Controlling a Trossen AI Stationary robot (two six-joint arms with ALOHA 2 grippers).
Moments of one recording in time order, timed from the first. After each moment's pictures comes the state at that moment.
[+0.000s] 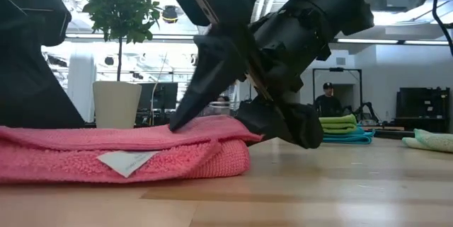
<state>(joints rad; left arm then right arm) -0.85 1.87 0.88 -0.11 -0.80 -1.66 0.39 2.13 1.21 0.07 0.06 1.15</state>
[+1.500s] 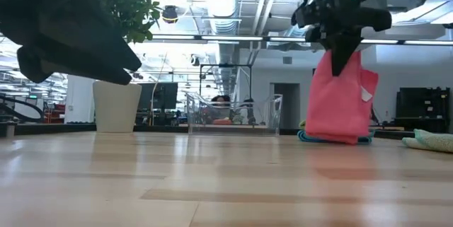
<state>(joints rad) -0.75 1.72 0.88 -0.20 -0.92 -1.30 -0.13 1.48 1.20 -1.18 0.14 -0.31</state>
